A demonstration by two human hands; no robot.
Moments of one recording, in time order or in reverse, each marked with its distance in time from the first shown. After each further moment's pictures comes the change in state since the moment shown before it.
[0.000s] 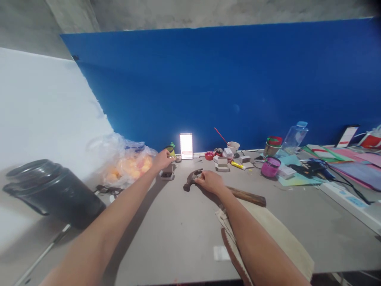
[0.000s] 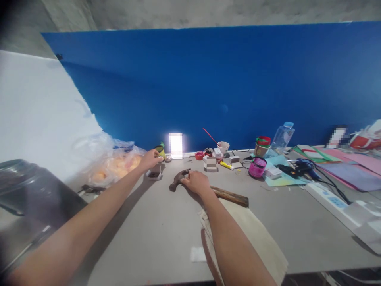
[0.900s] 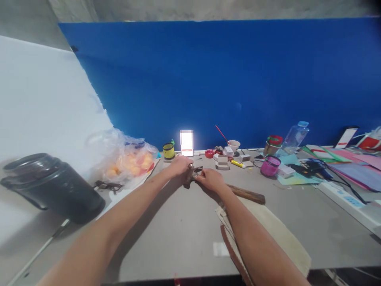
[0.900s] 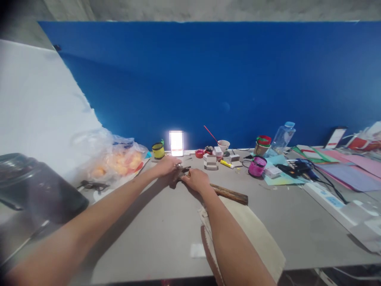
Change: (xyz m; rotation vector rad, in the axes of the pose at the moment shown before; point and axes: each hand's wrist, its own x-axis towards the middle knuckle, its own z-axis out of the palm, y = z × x) left_hand -0.043 0.049 0.040 0.661 -0.398 0.633; right_hand 0.000 0.001 0.001 -0.011 -0.006 0.013
